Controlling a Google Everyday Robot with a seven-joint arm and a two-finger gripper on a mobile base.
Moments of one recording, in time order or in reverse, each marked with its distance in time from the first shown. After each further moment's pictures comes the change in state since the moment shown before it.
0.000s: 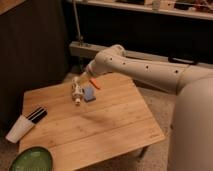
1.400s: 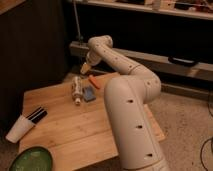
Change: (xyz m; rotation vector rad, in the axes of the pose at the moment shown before) arm -0.002 -0.040 0.127 -0.020 0.153 0.062
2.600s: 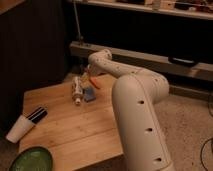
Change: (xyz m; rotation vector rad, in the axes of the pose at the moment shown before) arm 0.036 0.001 0.043 0.041 -0.018 0.150
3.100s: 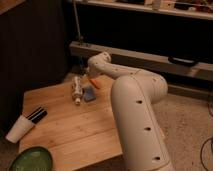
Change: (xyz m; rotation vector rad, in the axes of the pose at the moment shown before) arm 0.006 0.004 0.018 0.014 -0.015 0.003
